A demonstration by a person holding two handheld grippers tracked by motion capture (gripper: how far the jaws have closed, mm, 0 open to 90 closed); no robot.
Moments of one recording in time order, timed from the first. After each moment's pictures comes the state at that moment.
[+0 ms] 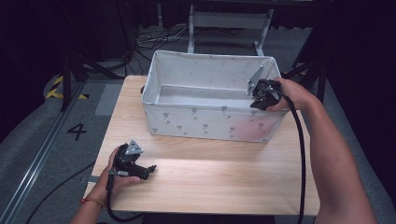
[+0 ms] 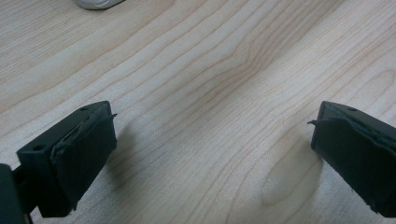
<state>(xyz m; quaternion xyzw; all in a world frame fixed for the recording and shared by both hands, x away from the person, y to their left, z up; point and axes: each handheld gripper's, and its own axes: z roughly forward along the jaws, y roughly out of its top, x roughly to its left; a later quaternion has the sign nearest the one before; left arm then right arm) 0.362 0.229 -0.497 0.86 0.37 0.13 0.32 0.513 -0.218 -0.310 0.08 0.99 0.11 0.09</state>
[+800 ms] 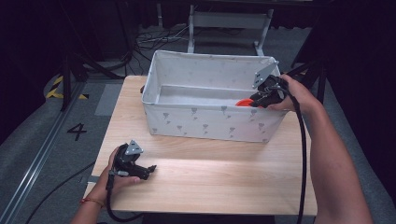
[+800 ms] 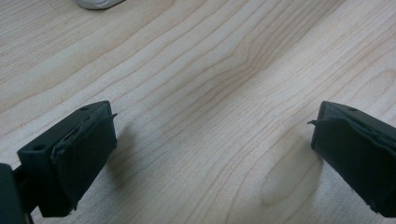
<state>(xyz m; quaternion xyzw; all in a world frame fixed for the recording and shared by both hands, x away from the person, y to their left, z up) 0.361 0.229 -0.497 0.86 0.37 0.13 0.32 0.506 -0.232 -0.299 0.12 0.96 0.21 0.15</state>
